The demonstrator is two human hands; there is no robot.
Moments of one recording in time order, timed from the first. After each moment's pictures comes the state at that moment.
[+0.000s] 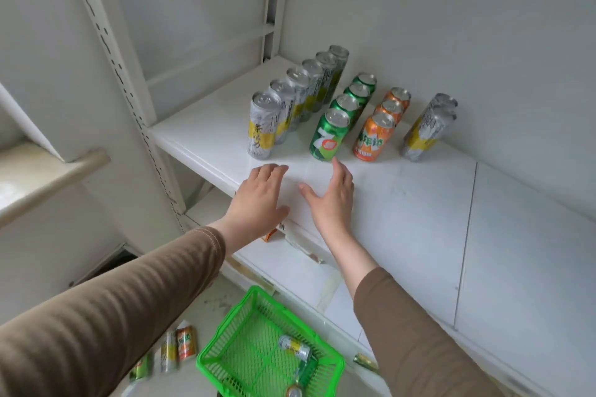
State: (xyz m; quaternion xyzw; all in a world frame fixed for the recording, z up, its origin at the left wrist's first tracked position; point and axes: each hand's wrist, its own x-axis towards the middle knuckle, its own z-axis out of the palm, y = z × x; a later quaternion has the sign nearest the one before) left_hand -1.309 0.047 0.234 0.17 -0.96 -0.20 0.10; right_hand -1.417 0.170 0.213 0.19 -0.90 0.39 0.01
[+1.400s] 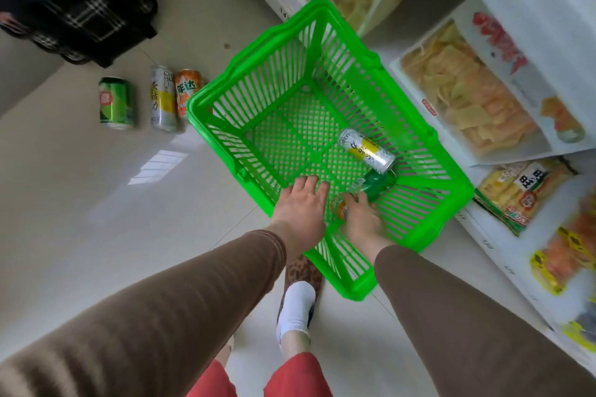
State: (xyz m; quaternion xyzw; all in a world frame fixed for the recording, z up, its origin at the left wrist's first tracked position) left_hand -1.114 0.318 -0.437 0.24 -0.90 -0.26 -0.27; right_hand -1.219 0.446 -0.510 0.30 -0.86 -0.12 -0.40
